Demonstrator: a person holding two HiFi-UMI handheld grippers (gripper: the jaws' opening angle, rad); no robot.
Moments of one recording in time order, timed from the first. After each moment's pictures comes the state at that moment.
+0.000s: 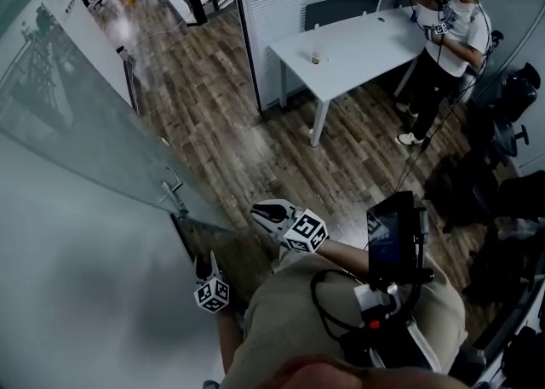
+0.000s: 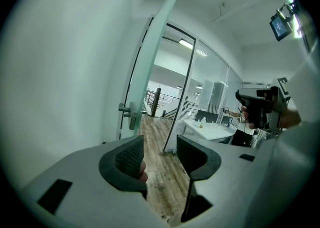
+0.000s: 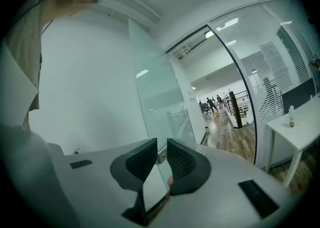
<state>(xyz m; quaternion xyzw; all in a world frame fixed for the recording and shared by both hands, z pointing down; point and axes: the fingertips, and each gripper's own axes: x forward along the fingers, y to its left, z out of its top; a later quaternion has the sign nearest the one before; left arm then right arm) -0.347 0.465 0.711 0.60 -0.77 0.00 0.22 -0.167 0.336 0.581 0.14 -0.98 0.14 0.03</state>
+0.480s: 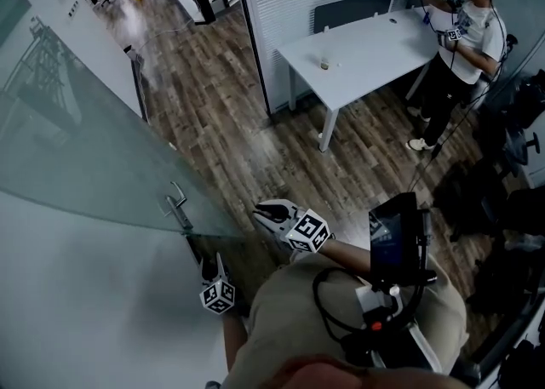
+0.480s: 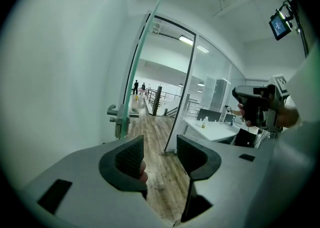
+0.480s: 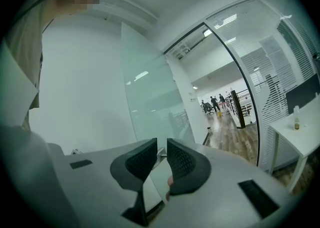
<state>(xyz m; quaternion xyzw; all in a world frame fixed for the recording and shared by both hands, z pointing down) -0.336 0.415 0.700 0.59 -0.78 0.02 0.23 -0.168 0.275 0.572 0.12 -0.98 0.14 0.02</state>
